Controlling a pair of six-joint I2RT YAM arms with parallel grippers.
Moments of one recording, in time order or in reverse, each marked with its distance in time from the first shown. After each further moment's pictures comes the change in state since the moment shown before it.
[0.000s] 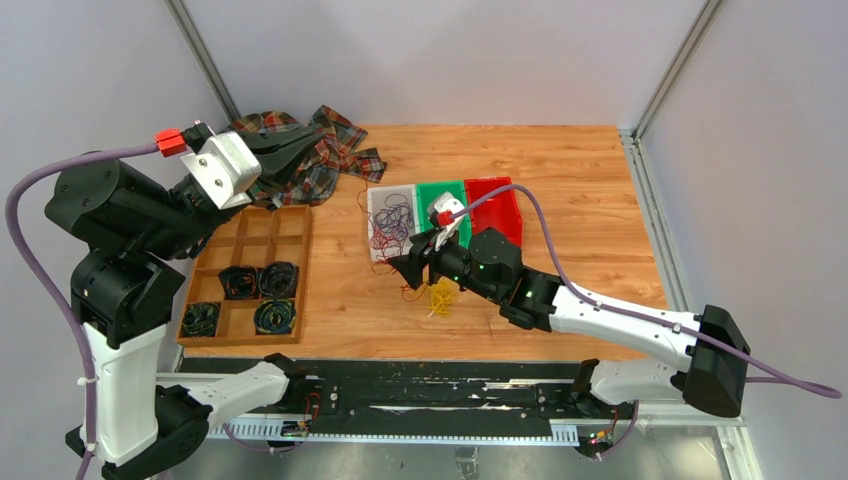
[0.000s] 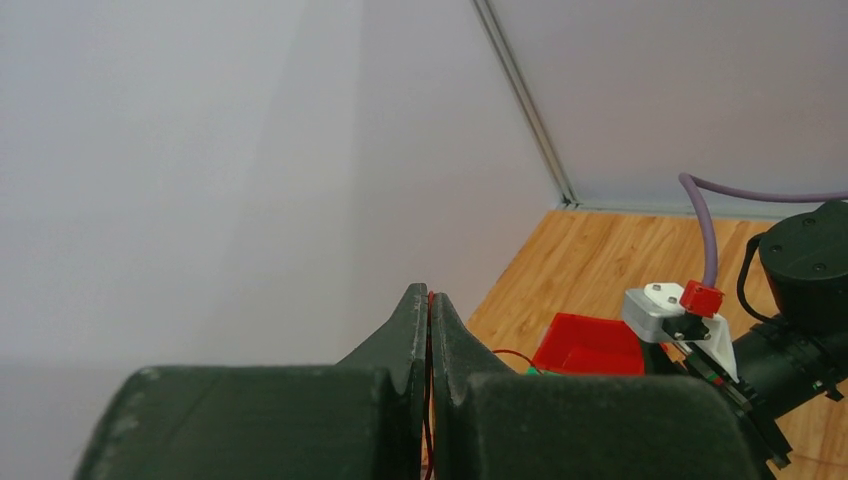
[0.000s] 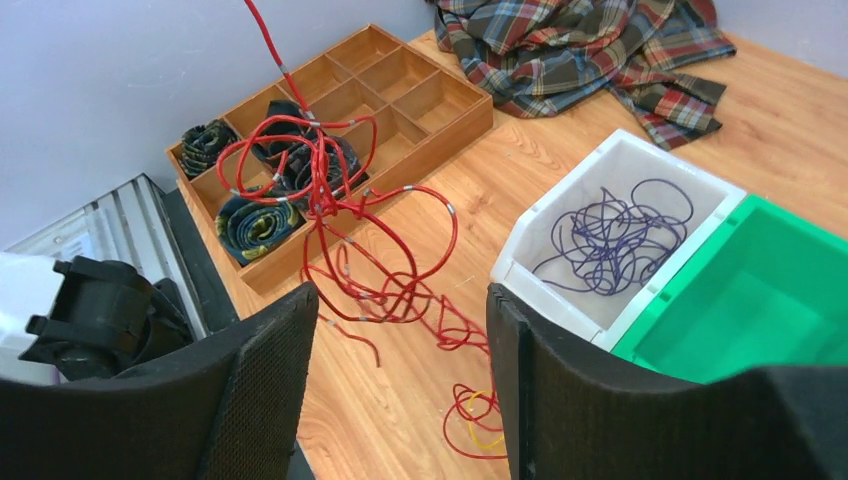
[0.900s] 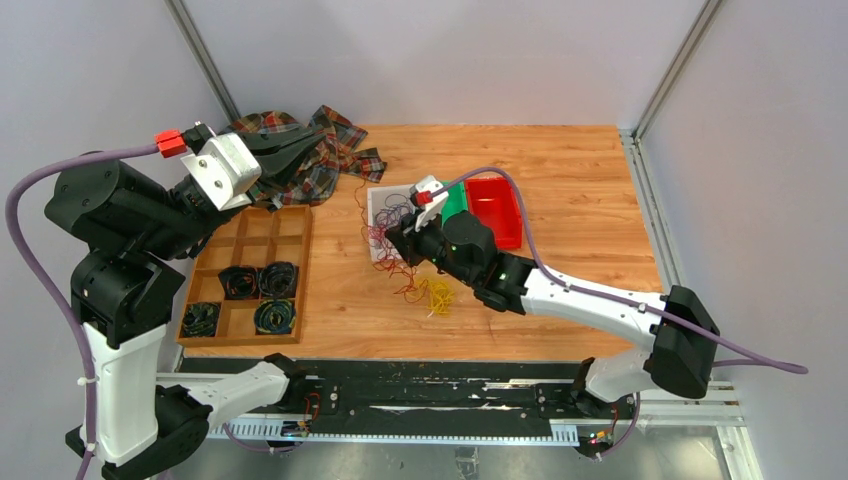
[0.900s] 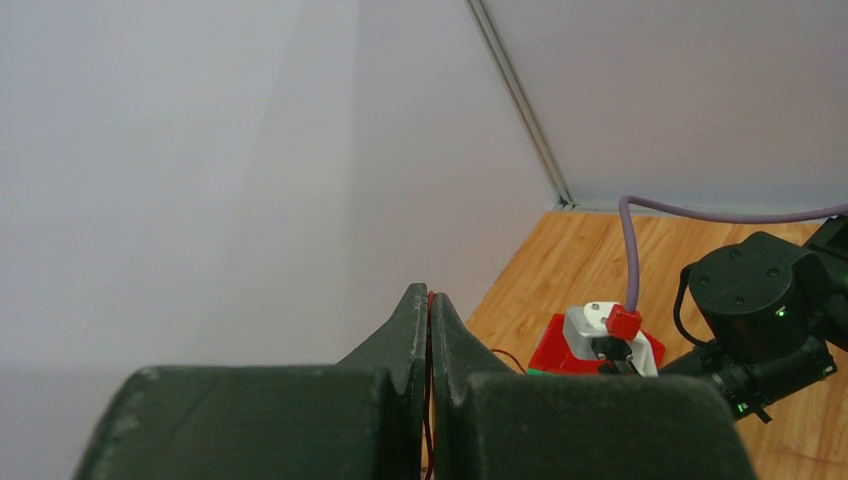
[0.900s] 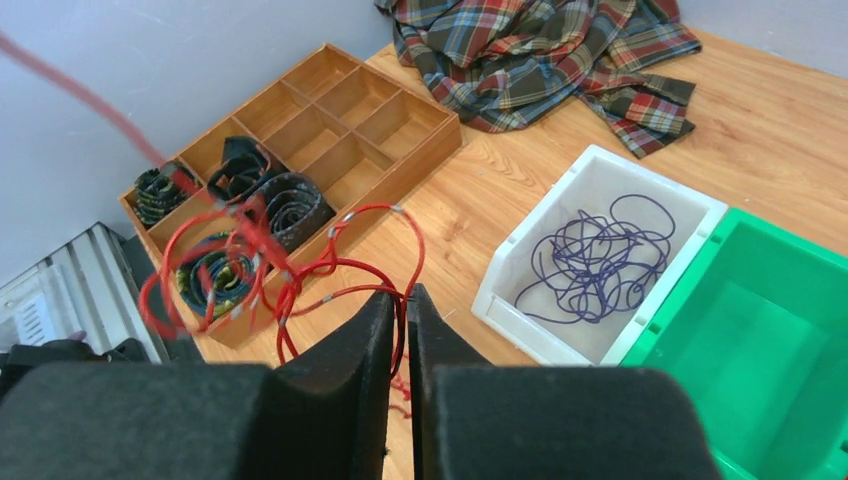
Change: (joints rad) left arm 0.000 0.000 0.000 0.000 0.013 0.001; right arm -0.027 0.176 0.147 -0.005 0.063 0.026
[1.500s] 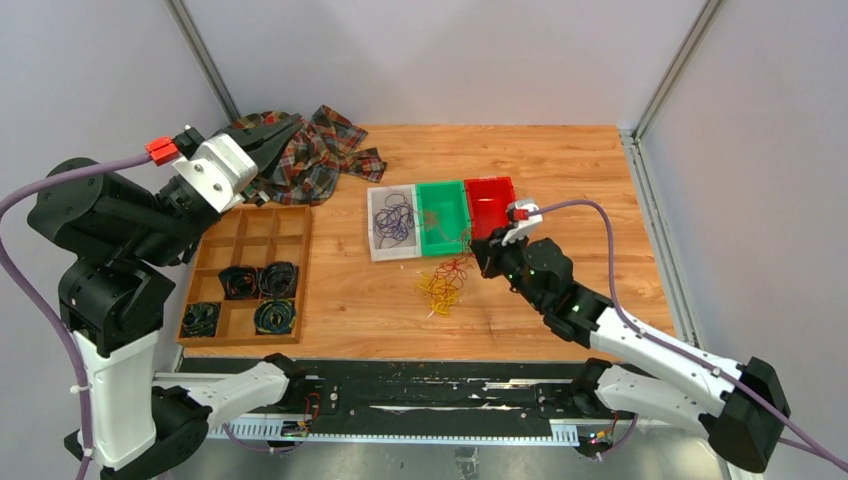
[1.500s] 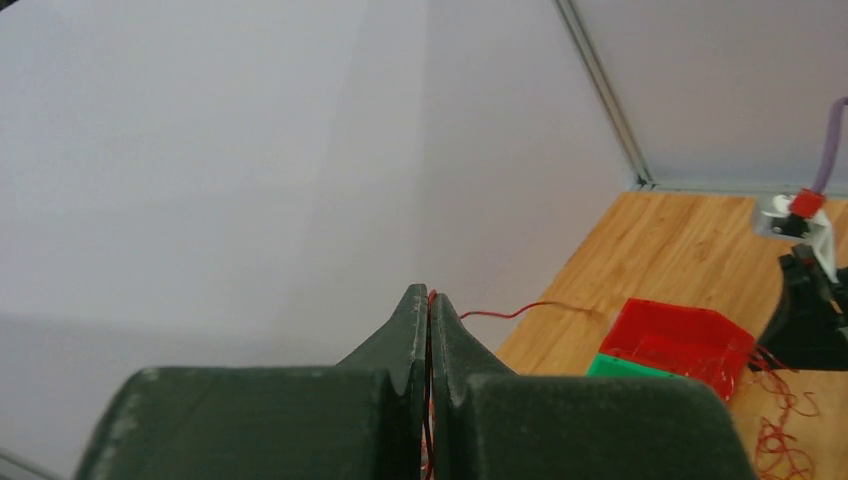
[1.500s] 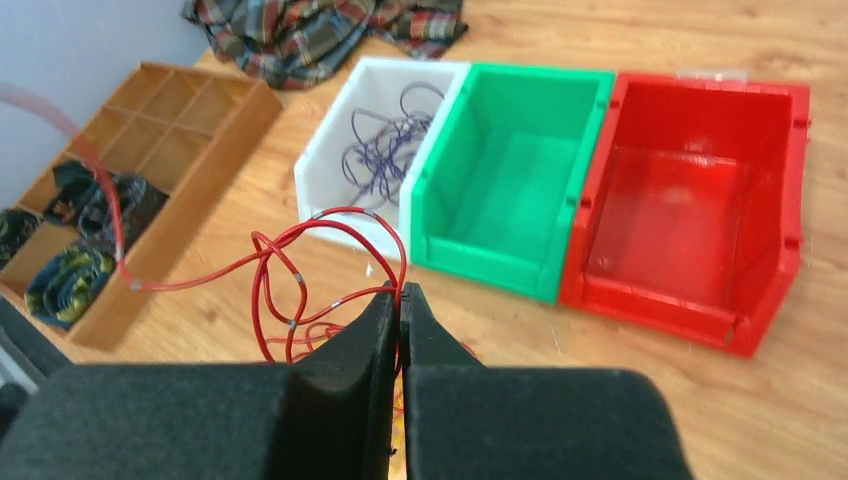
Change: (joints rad) left arm 0.000 -0.011 0.019 -0.026 -0.098 0.098; right arm -0.213 -0.434 -0.412 -0.051 0.101 0.119
